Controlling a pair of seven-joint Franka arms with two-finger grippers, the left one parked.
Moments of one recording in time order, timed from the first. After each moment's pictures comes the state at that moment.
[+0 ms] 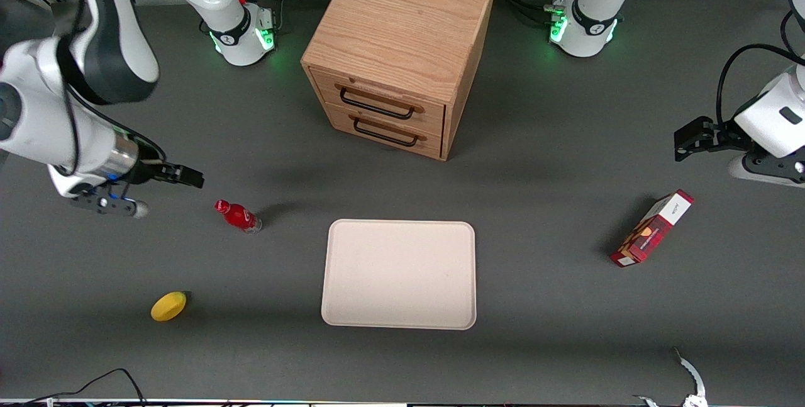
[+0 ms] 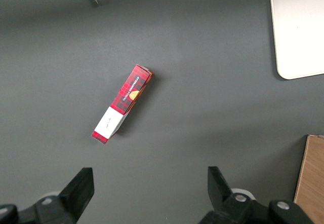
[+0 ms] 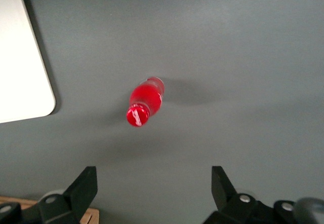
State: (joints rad) arm 0.03 0.14 0.07 -1.87 0.04 1.91 0.30
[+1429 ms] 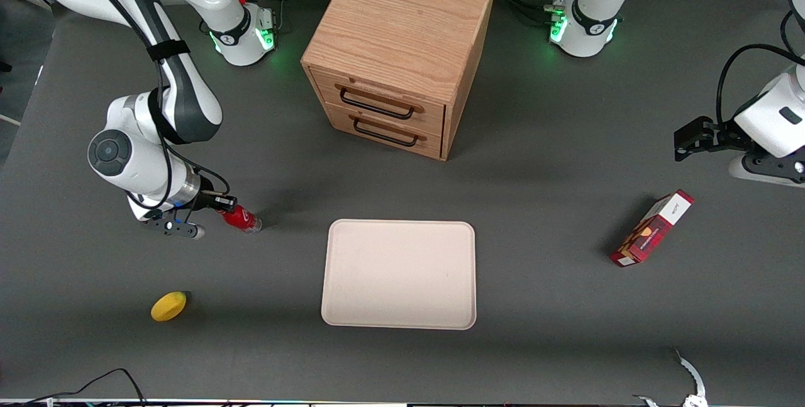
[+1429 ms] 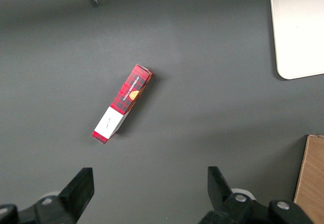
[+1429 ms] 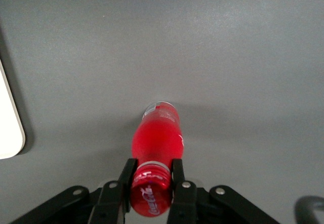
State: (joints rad) arm 0.06 0.26 0.08 -2.03 0.00 2.26 0.37
